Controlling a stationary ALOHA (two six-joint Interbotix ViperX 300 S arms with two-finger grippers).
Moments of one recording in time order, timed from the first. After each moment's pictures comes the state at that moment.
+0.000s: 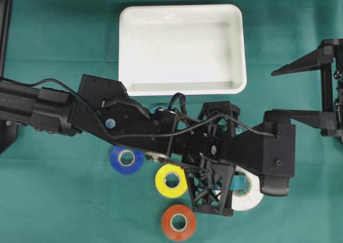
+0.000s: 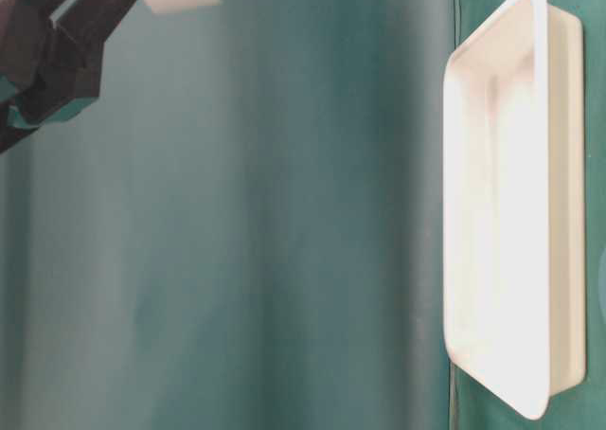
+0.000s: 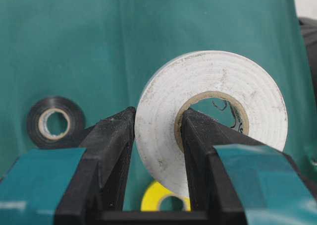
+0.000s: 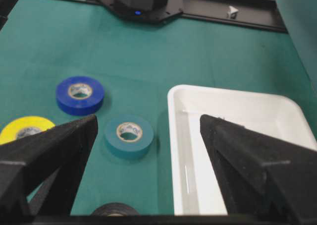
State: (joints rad) left arm -0.20 0.30 -0.42 0.04 0.99 -0.11; right arm -0.03 -0.87 1.13 0.00 -0.11 0.01
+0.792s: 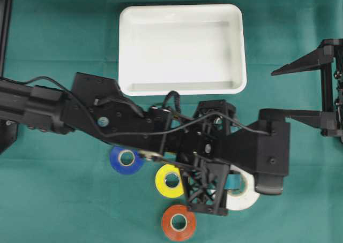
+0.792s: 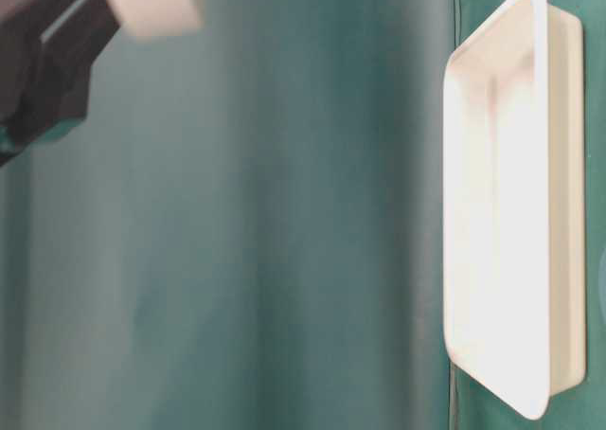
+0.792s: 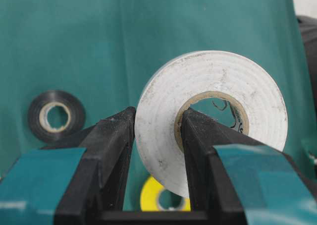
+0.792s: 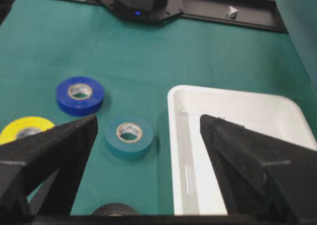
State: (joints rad) left arm -0.21 0.26 -0.38 0.04 0.98 -0.11; right arm -0.03 -0.87 1.12 0.00 -0.11 0.01
